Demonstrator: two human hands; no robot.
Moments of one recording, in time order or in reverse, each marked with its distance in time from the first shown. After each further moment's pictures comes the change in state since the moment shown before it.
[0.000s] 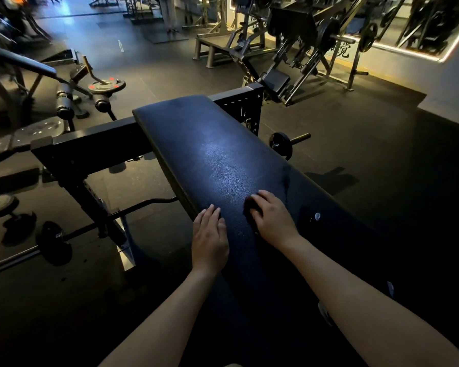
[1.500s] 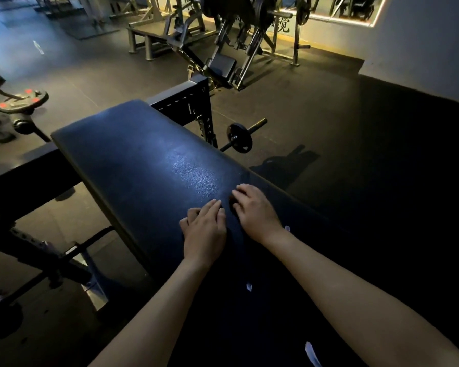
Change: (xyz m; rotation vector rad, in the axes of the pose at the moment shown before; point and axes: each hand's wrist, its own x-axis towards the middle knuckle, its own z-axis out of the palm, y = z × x) left_hand 0.096 0.069 0.066 0.282 -0.298 0.126; right_hand 0.061 0.064 -0.023 -0.078 0.064 0.066
